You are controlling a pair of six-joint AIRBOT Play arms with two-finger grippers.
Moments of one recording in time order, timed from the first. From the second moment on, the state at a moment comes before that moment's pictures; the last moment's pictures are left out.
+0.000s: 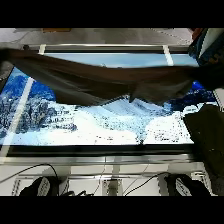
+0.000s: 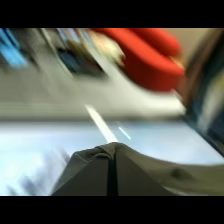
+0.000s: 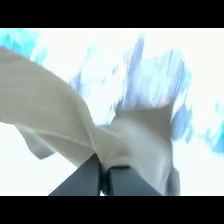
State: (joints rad) left arm 0.58 -0.76 1.23 0.21 -1.05 -0.72; right arm -0.24 -0.85 1.56 -0.81 1.34 1.12
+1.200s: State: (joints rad) left arm 0.36 -1.16 1.12 0.50 -0.90 -0.62; right arm -0.24 -1.33 1.52 -0.89 1.29 1.37
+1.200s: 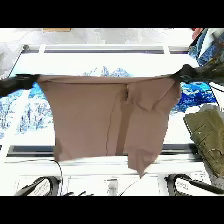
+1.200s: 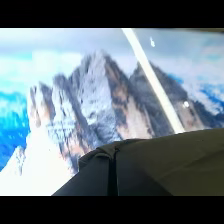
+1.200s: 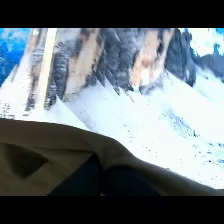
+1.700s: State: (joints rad) left arm 0.19 -1.53 1.12 0.40 -0.54 -0.62; right arm -0.17 -1.59 1.47 -0.99 0.97 1.38
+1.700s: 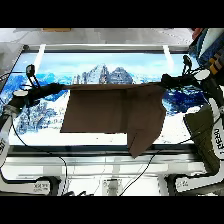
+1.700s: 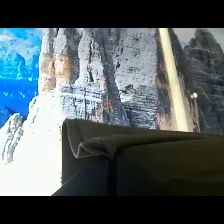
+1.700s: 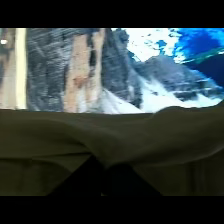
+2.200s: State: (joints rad) left arm 0.18 -1.62 1.12 0.39 -0.54 -0.62; right arm -0.17 -1.60 1.32 -1.13 0.93 1.38
